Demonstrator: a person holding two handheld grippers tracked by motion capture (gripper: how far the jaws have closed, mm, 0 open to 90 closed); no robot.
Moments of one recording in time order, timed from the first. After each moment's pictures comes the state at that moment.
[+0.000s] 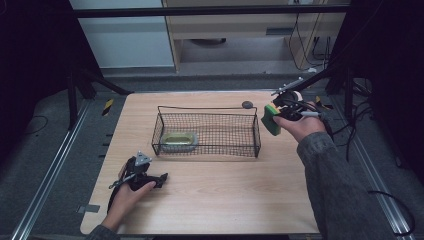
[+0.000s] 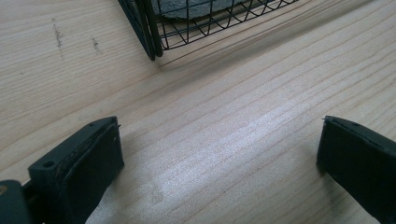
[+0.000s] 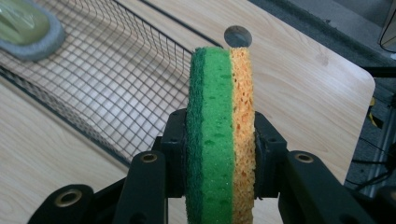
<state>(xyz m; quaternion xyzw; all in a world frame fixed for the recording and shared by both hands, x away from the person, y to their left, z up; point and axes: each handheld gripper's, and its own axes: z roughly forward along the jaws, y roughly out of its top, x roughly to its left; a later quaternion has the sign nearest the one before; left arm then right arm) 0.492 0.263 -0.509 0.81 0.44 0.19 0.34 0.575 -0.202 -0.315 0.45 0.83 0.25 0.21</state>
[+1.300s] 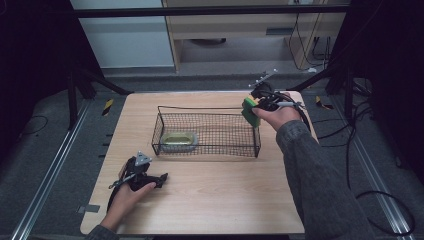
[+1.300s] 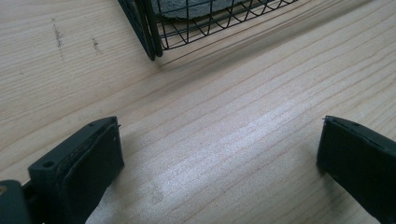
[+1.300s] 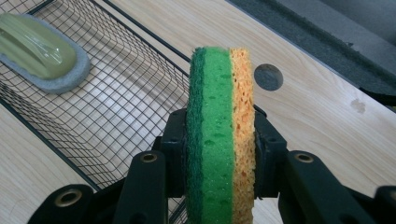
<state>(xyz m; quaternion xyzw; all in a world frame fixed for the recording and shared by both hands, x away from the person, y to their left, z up) 0.492 0.263 -0.509 0.81 0.44 0.19 0.33 0.611 -0.153 -0.321 0.41 0.85 0.27 0.20</state>
